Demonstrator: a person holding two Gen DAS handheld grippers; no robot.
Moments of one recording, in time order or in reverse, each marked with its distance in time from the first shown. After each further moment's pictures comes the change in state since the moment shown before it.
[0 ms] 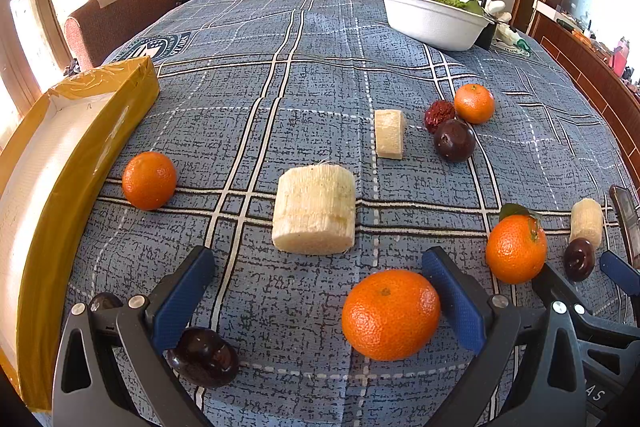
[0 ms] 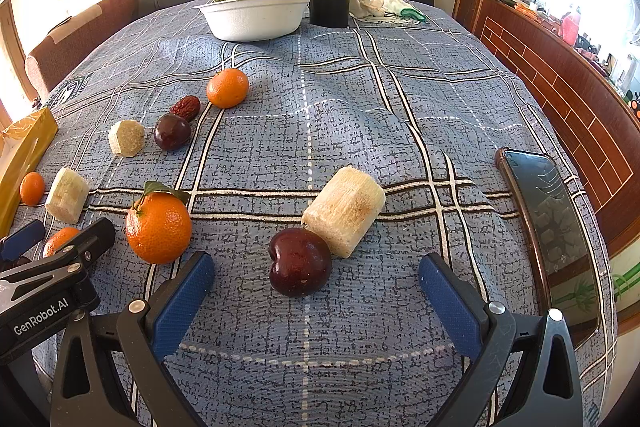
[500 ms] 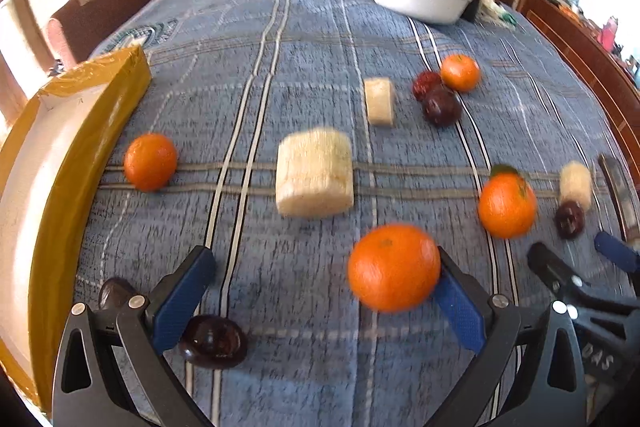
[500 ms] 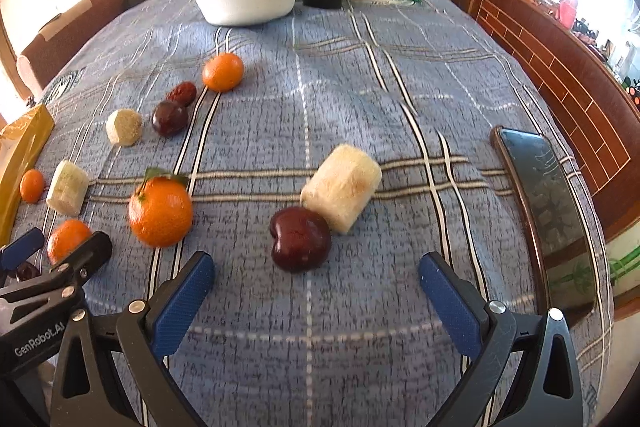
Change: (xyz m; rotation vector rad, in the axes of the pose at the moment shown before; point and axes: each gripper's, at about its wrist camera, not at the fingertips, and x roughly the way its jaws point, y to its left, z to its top) left arm -0.008 0.006 -0.008 0.073 0.112 -0.051; right arm -0.002 0.001 -0.001 0.024 0.089 -0.007
